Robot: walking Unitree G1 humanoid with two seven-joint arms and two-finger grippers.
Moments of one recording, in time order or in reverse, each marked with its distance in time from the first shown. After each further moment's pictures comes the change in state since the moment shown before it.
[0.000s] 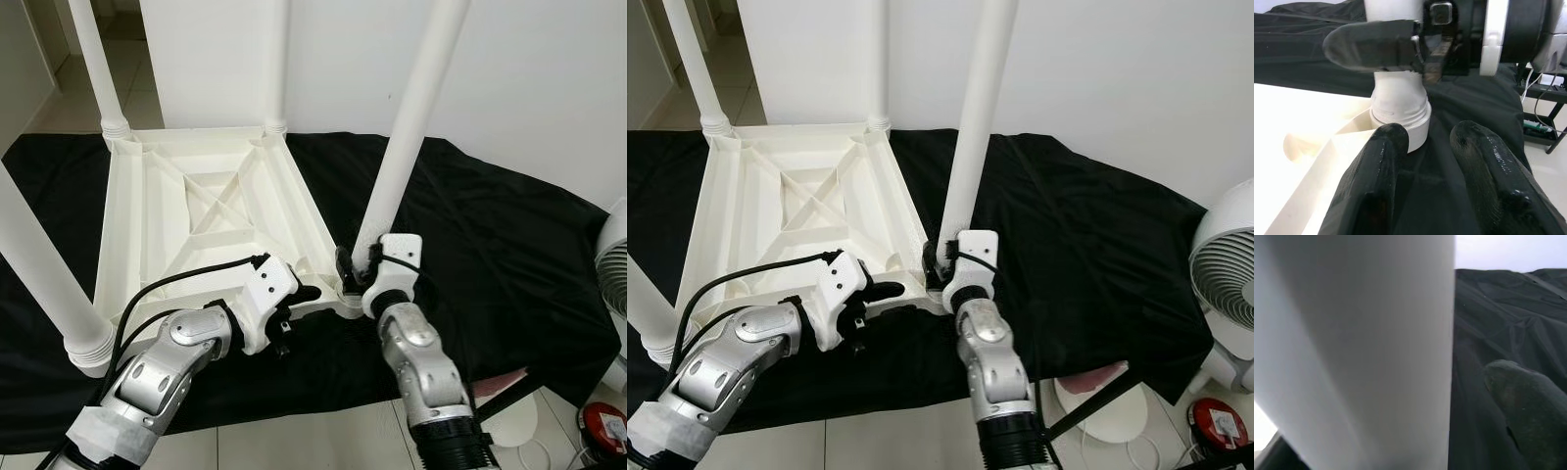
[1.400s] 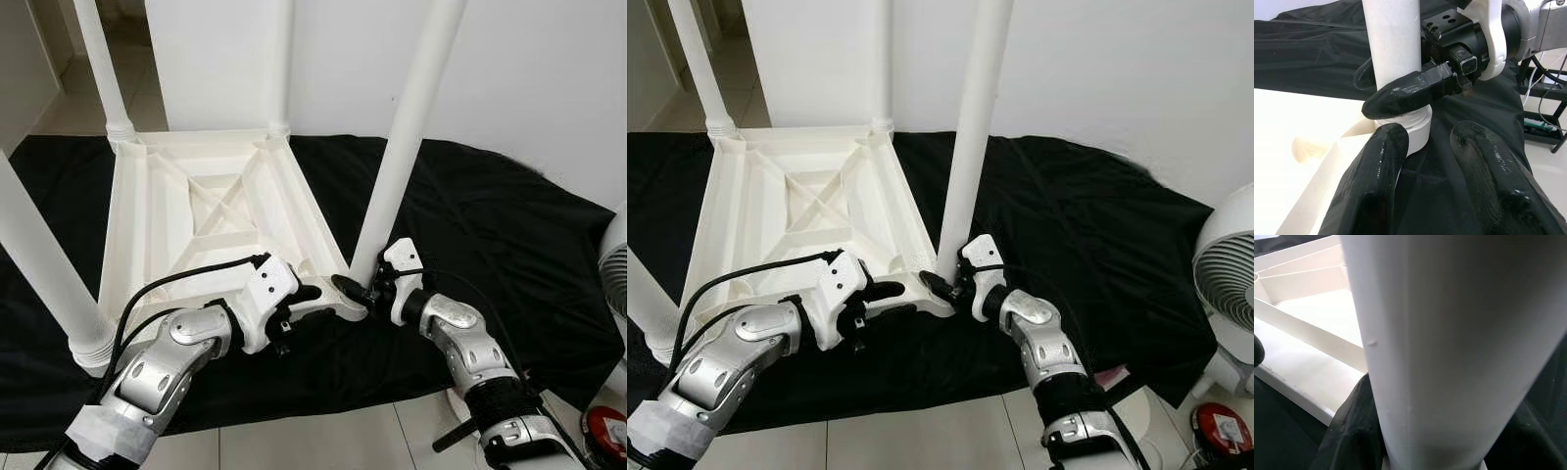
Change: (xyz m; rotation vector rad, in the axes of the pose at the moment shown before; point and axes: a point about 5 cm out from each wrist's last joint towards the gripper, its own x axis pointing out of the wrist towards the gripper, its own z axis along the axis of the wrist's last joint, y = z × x) left arm 0.000 0.001 0.002 0.013 0.000 -0.003; right arm 0.017 -0.035 -0.021 -0.232 0.154 0.616
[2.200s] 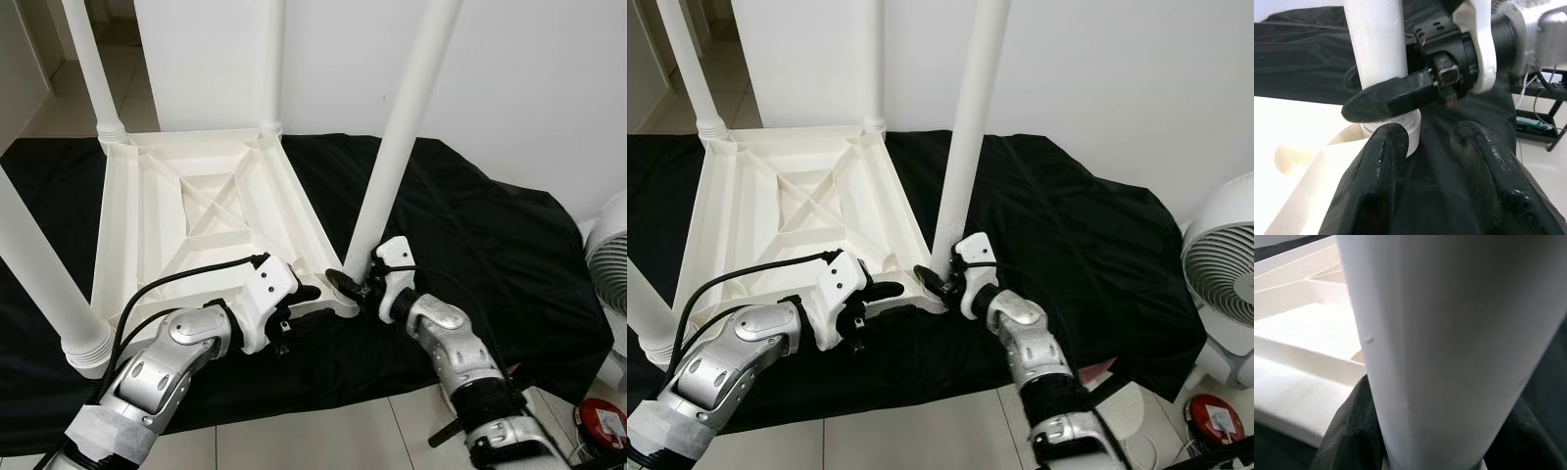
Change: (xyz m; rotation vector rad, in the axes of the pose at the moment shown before) left arm 0.001 -0.001 0.000 -0.007 0.002 -0.002; right arm 0.016 0.013 0.002 0.100 -0.027 -0.182
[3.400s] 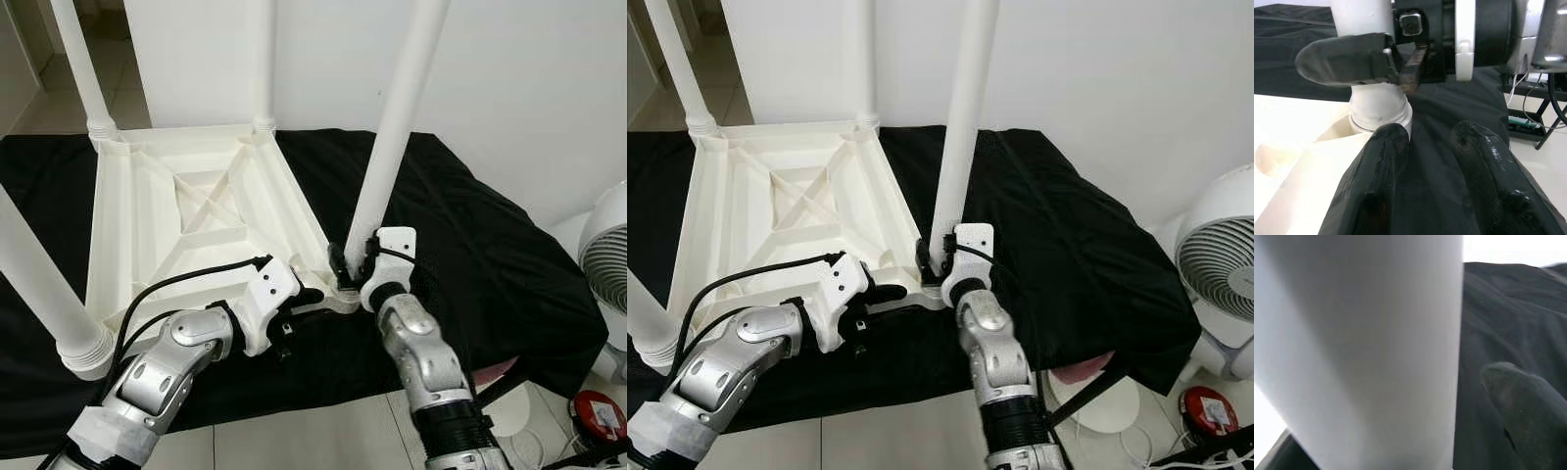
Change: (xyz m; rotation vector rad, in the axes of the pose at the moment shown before) left arm 0.001 -0.002 0.000 -0.004 -0.003 -0.020; right arm -0.006 0.012 0.025 0.107 -0.096 -0.352
